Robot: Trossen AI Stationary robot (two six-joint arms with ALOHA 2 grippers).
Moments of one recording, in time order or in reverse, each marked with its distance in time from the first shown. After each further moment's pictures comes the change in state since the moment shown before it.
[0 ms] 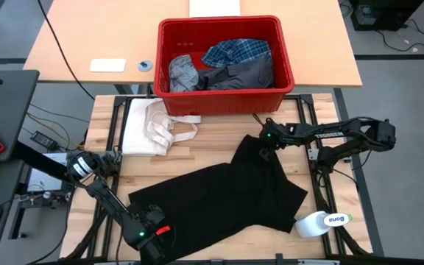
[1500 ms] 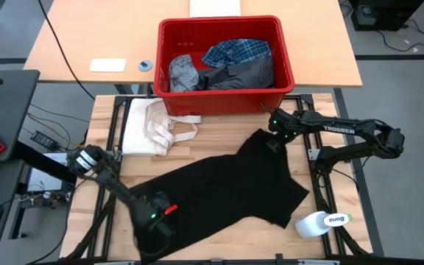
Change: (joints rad) left arm 0.118 -0.003 -0.144 -0.032 0.073 0.443; right arm -0.151 -0.118 0.170 -0.449 -0.063 0.022
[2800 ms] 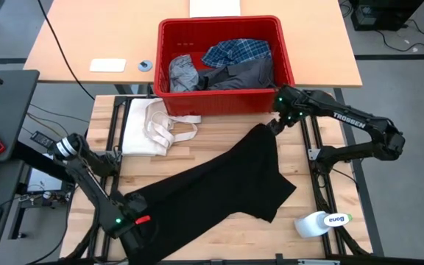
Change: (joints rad) left arm -0.174 -0.283 0.003 -0.055 -0.121 -0.499; right arm -0.067 -0.005 0.358 -0.255 -0.195 0.068
